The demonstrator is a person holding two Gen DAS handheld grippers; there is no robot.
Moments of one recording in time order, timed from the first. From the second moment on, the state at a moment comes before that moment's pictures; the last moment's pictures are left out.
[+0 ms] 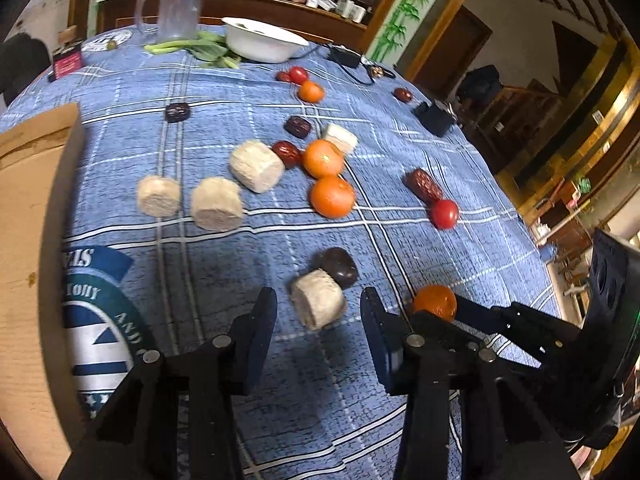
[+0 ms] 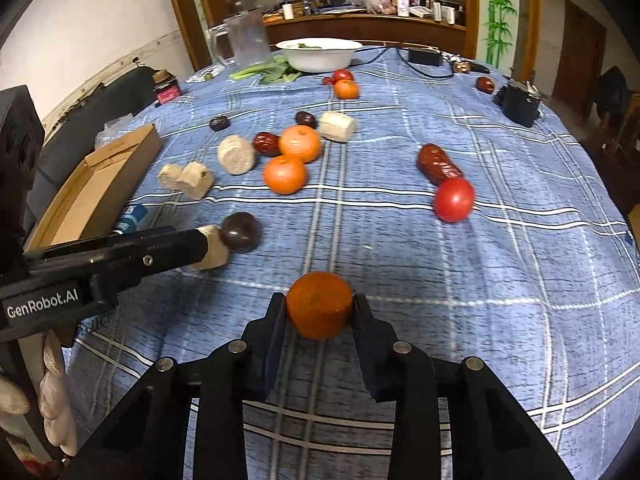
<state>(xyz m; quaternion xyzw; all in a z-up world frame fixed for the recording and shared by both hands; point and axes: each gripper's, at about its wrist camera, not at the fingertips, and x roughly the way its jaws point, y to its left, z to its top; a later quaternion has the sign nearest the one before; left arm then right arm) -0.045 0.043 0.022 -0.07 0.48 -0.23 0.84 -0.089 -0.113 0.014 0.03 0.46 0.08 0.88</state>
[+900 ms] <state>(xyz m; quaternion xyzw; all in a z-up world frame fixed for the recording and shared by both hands) -0.082 0.121 0.075 -0.09 0.41 -0.18 0.89 -0.110 -0.061 0.066 0.02 0.41 0.15 0.90</state>
